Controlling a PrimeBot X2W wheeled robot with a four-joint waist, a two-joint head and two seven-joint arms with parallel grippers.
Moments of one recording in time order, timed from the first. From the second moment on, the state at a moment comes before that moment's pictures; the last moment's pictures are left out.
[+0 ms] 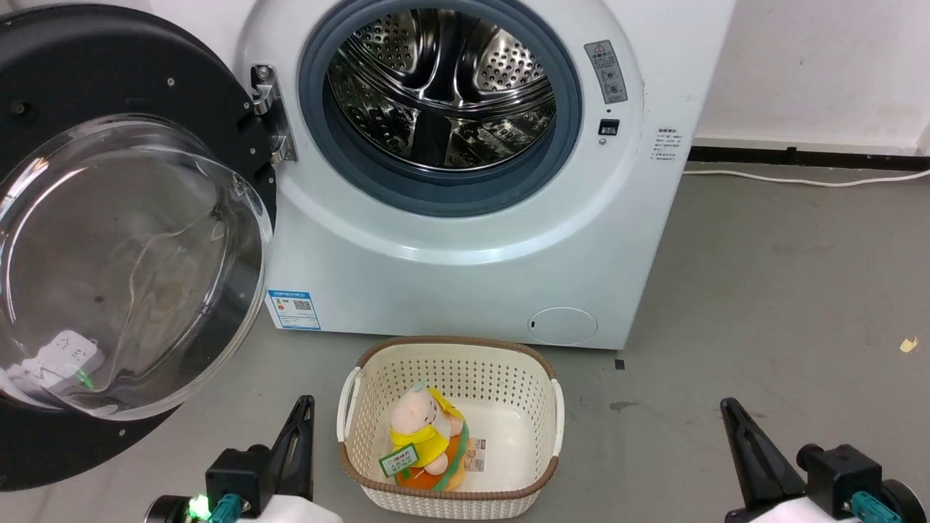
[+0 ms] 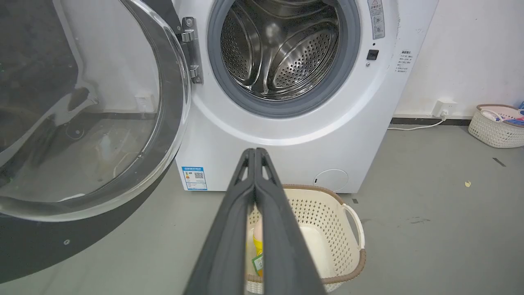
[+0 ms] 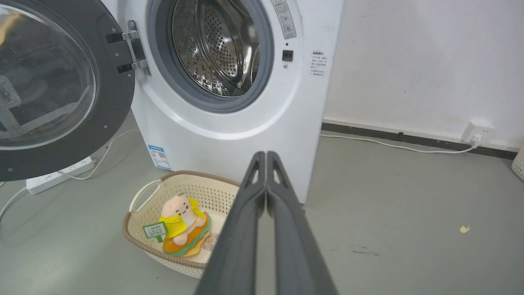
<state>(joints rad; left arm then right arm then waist) 0.05 0.05 -0.05 0.09 -0.07 -0.02 -0.14 0.08 -0.06 -0.03 0.07 0.04 0.13 -0.14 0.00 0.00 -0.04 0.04</state>
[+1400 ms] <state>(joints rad) 0.02 0.05 -0.02 0.03 -0.03 -0.01 -0.05 0.04 -0.06 -0.01 0.03 0.02 0.13 -0.05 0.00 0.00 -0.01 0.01</state>
